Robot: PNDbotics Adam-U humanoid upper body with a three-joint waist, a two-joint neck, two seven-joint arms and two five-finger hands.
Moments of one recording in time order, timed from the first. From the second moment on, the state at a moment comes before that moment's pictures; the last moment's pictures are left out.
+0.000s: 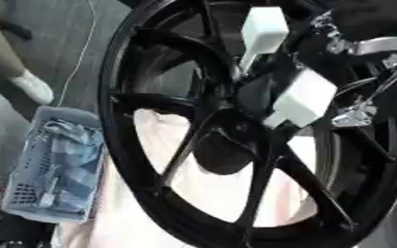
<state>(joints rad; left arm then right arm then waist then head) -0.35 0.45 0.05 -1.98 0.27 -0.09 0.25 -0.83 -1.10 0.40 -1.99 0.10 -0.26 0.64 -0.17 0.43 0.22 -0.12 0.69</state>
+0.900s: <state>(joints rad) -0.33 0.45 0.07 -1.98 0.27 -0.09 0.26 -0.71 -1.18 0.20 -1.99 -0.11 -0.15 0.51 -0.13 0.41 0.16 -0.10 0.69</state>
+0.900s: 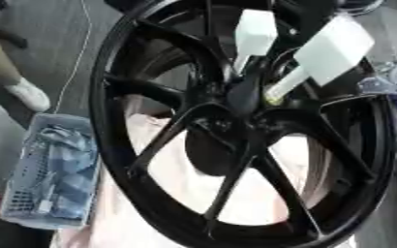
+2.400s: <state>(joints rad) -0.28 0.44 0.09 -1.98 0.25 -0.10 0.29 -0.05 -1.14 -0.37 -1.55 0.08 0.09 0.07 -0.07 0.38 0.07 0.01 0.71</state>
